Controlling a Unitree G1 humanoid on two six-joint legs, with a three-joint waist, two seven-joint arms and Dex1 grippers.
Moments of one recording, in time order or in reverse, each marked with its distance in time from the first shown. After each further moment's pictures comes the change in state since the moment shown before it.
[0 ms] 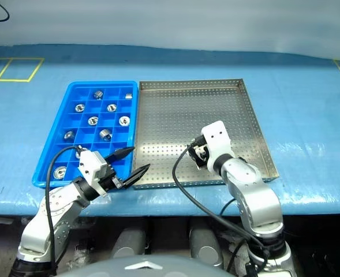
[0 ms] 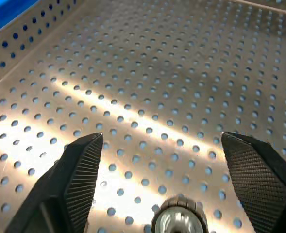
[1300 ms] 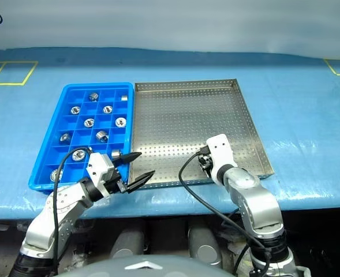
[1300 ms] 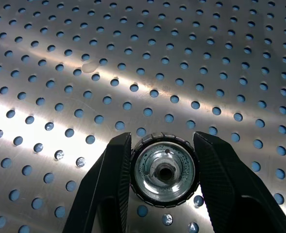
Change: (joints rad) left arm -0.011 0.024 -0.041 0.036 0.005 -0.001 -0.044; right arm 0.009 -0.004 0.022 0.142 0.028 -0.008 -0.076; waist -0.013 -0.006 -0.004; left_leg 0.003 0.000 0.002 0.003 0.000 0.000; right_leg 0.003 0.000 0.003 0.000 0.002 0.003
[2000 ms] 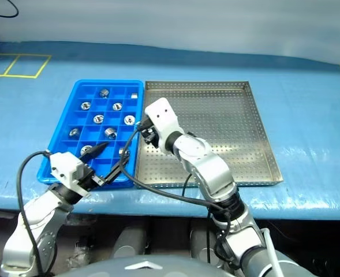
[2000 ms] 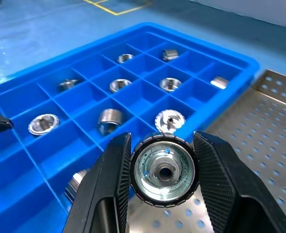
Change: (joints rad) left arm 0.221 -0.048 0.235 -0.215 -0.005 -0.041 0.195; right arm -0.402 0.257 0.264 0.300 -0.006 -0.319 0.064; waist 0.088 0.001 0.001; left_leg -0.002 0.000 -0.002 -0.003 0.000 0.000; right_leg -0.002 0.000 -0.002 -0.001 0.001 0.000
